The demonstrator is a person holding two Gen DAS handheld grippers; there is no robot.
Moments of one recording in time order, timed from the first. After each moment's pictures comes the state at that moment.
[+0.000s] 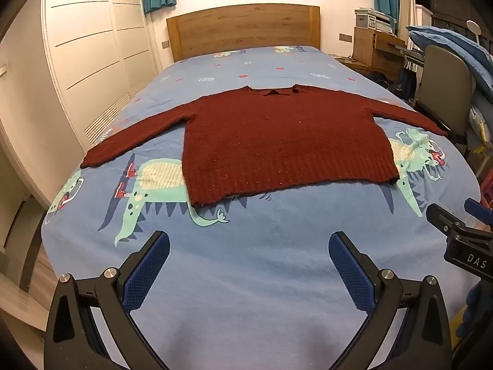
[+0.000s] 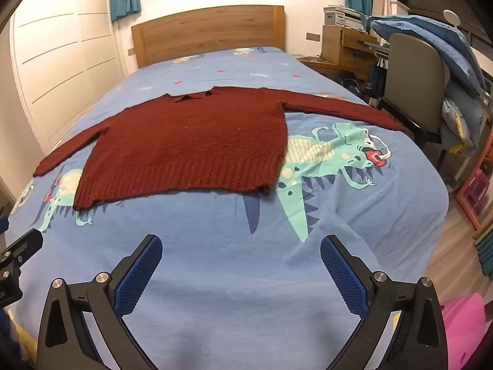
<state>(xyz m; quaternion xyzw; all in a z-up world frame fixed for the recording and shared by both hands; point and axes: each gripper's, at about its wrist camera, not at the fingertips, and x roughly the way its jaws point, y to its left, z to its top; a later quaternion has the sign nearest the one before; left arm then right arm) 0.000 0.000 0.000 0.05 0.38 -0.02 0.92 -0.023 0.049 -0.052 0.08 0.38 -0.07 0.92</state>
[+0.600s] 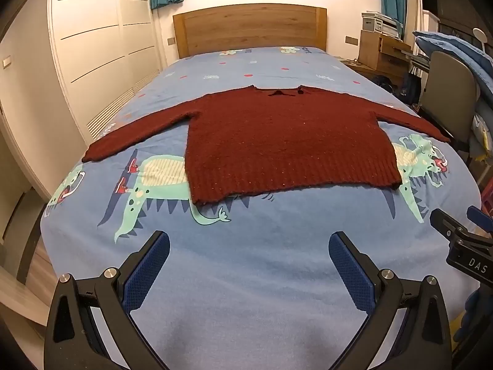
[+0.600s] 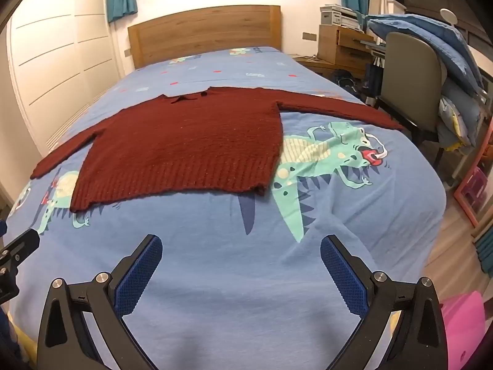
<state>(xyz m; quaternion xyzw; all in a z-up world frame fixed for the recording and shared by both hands) 0.001 0.004 -0.001 0.04 0.38 -0.02 0.92 -0.022 0.047 -0.051 0.08 0.38 -0.07 0.92</state>
